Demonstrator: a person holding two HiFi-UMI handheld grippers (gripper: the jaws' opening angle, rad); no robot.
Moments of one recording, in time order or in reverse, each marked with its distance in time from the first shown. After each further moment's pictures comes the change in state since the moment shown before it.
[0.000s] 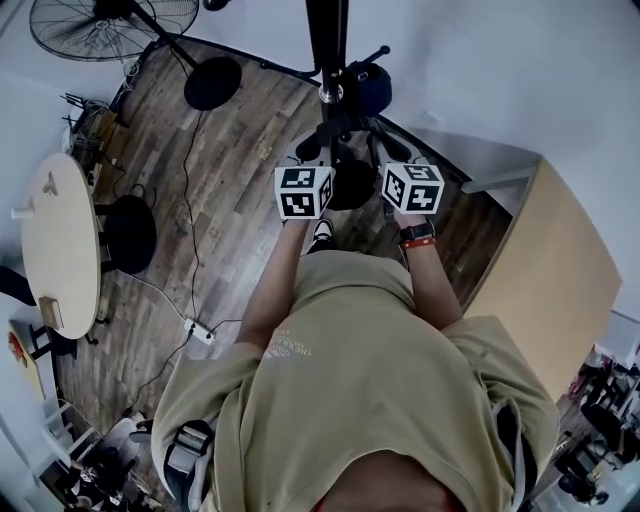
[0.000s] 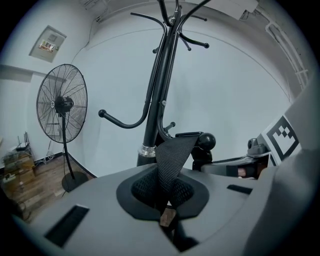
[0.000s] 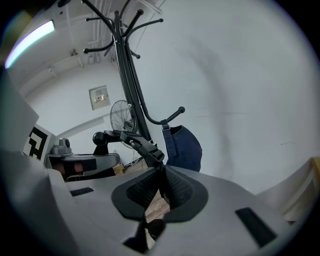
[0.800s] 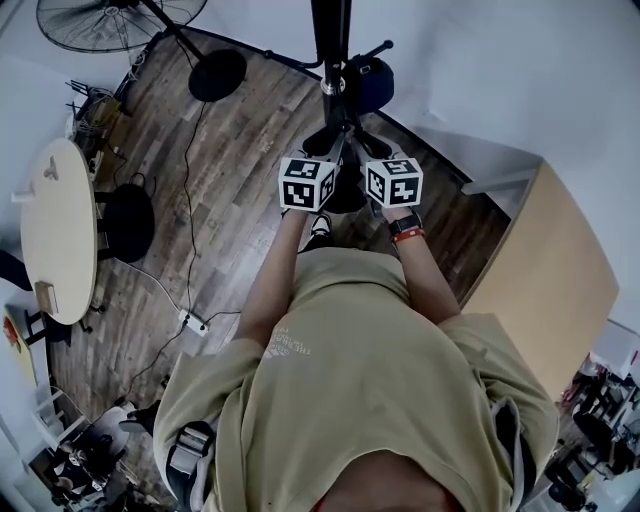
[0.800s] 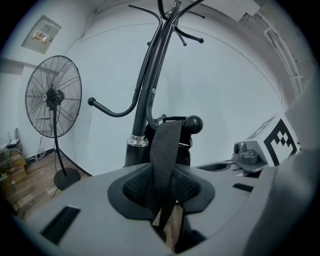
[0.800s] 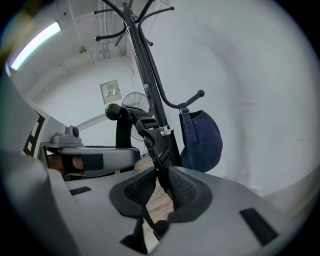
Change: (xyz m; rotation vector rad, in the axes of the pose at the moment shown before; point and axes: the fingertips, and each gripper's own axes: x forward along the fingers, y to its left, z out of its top) left arm 0.007 -0.023 -0.027 0.005 0.048 -0.092; right arm 0.022 0.032 -0.037 -0.059 0.070 0.128
